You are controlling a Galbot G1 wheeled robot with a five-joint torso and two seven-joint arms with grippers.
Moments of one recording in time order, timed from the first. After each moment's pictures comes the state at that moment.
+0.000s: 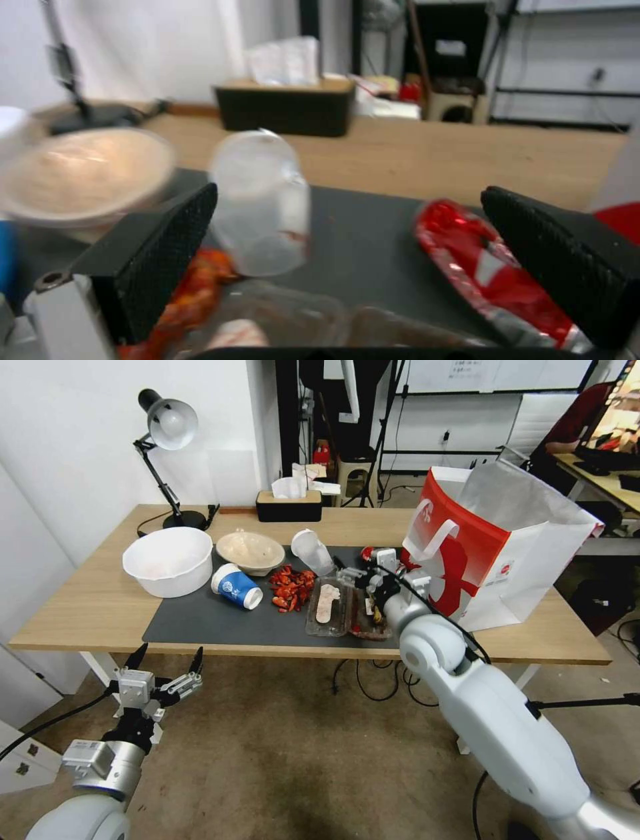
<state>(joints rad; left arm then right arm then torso) 1.78 -1.19 -0.73 -2.22 -0.35 -0.04 -0.01 -0.66 1.12 -0.03 1.78 0.68 -0.41 0.38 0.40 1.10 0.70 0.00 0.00</state>
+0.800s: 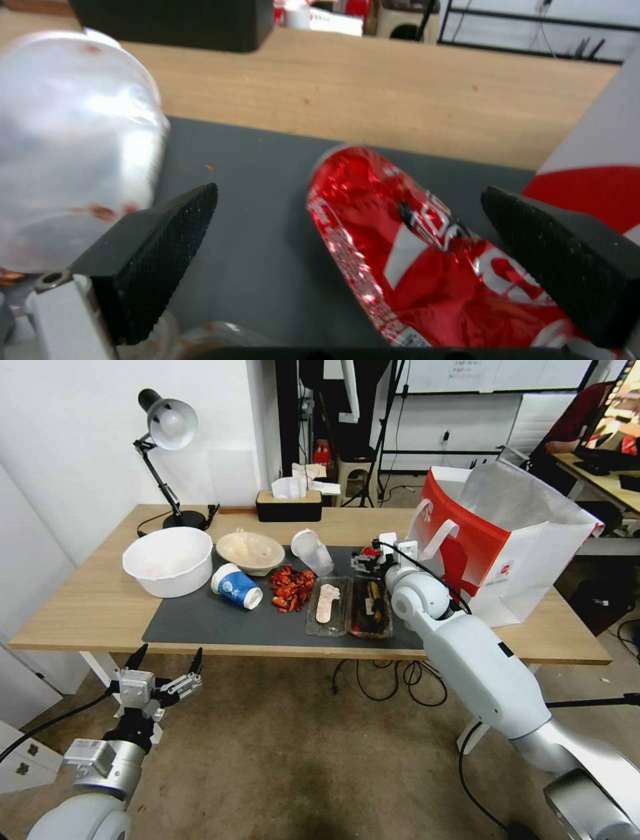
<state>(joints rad) 1.77 -1.19 -0.73 -2.20 -0.35 -0.04 -0.01 -0.46 1.17 -0.07 1.47 0.72 -0.57 0.40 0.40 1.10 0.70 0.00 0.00</state>
